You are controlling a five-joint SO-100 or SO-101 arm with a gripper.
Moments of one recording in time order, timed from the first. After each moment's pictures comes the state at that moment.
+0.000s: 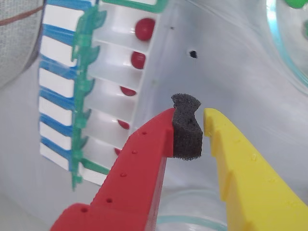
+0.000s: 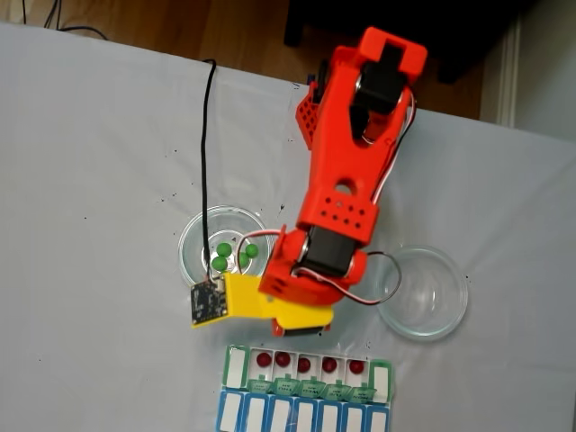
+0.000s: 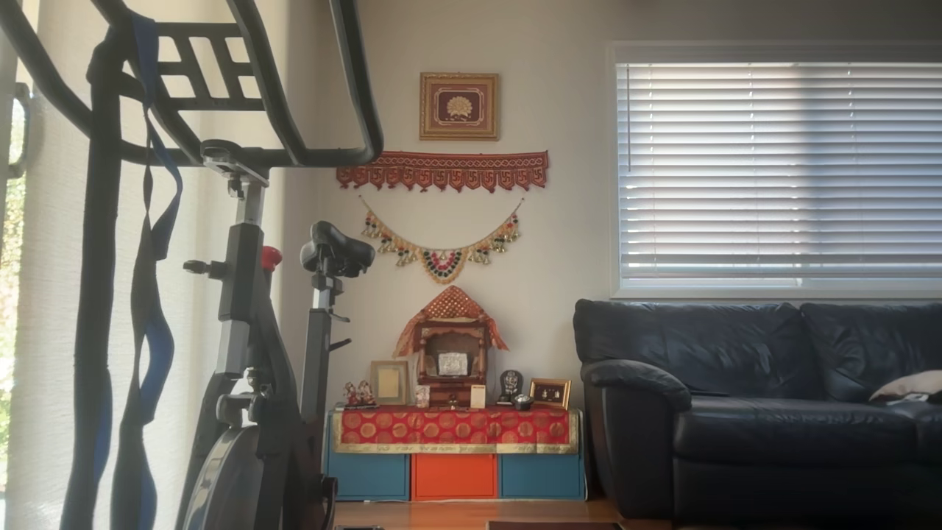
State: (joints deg) arm 8.3 110.0 91.3 74.2 -24.3
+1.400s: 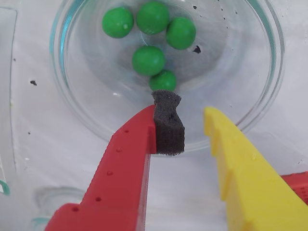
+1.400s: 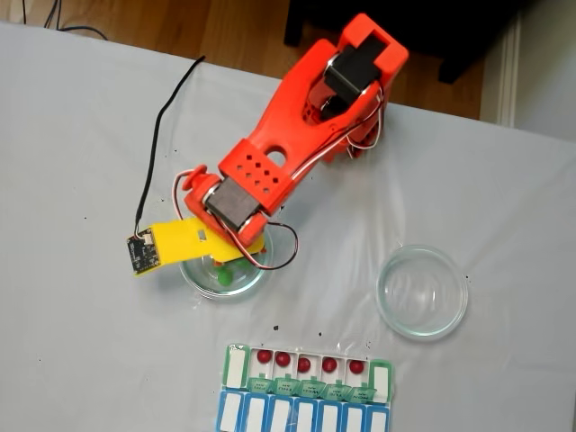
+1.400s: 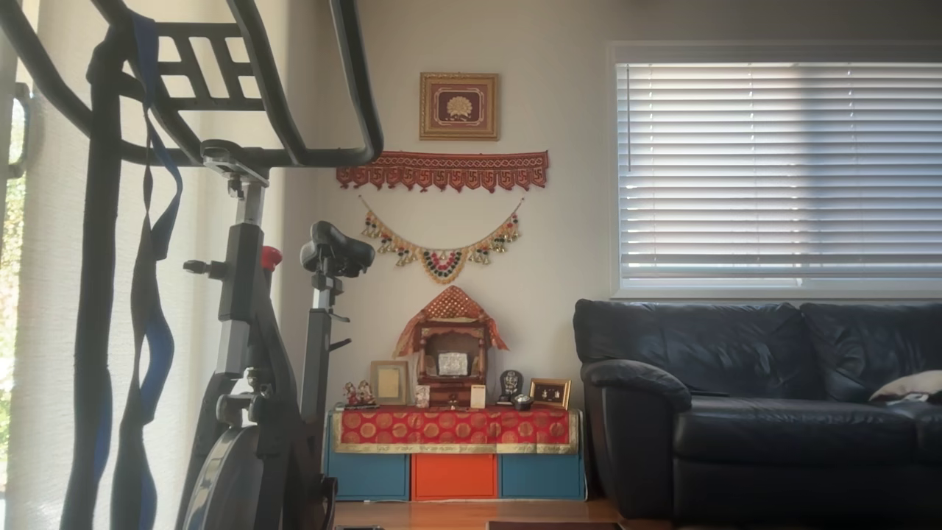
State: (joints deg) arm 29.5 107.8 96.9 82.8 -55.4
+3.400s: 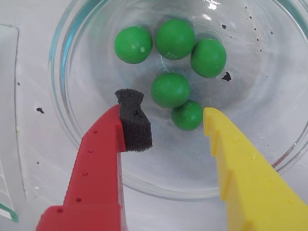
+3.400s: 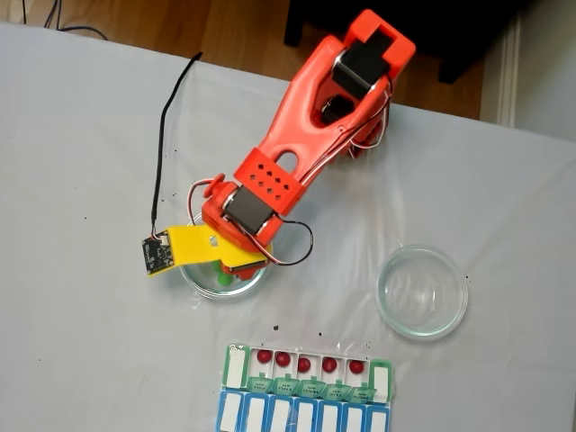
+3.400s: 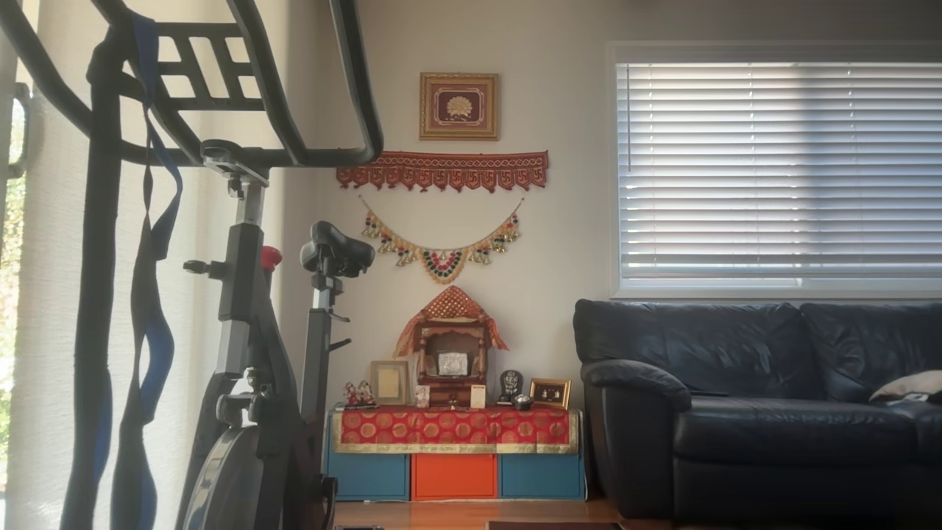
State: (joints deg) arm 26.7 110.8 111.8 65.7 -49.8
